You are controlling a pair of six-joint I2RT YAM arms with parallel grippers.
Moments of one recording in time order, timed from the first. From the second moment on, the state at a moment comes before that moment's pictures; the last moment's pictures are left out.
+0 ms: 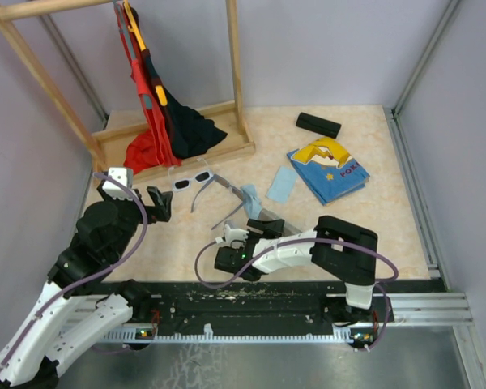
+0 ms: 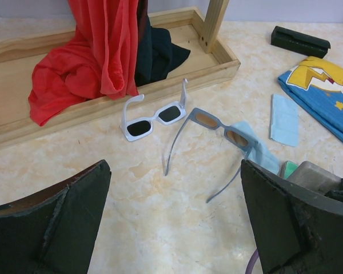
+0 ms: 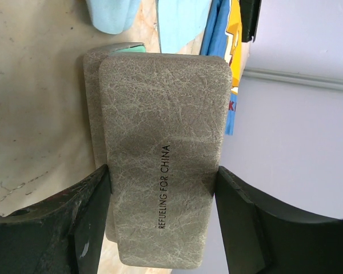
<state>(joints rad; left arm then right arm) -0.64 0.53 0.85 -0.52 -0.45 -0.24 1.31 1.82 1.00 -0.67 1.14 0.07</state>
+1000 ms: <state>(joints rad) -0.64 0.51 0.84 -0.54 -0.43 -0.28 1.43 1.87 1.04 -0.73 1.04 0.22</state>
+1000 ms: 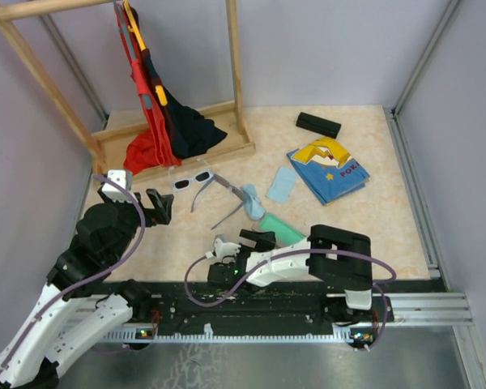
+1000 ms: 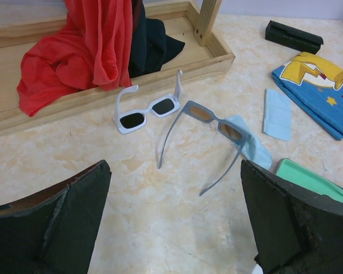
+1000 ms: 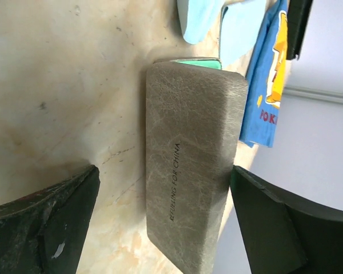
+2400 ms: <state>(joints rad) -0.64 0.65 0.78 -0.58 -0.32 -0.46 0.93 0.89 0.66 -0.17 0.21 0.32</state>
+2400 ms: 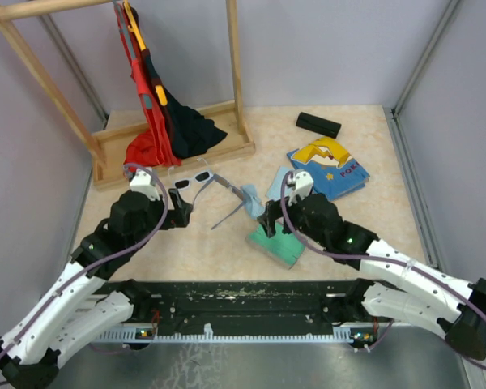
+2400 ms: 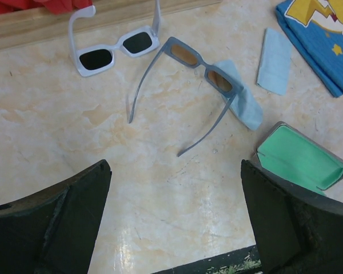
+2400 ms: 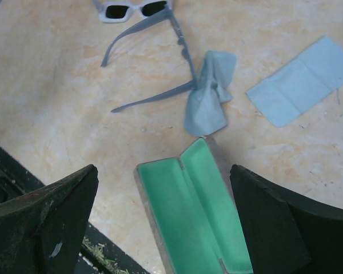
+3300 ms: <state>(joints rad) -0.64 0.90 0.84 -0.71 -0.37 -0.62 0.57 0.90 0.64 -0.39 0.06 0.52</state>
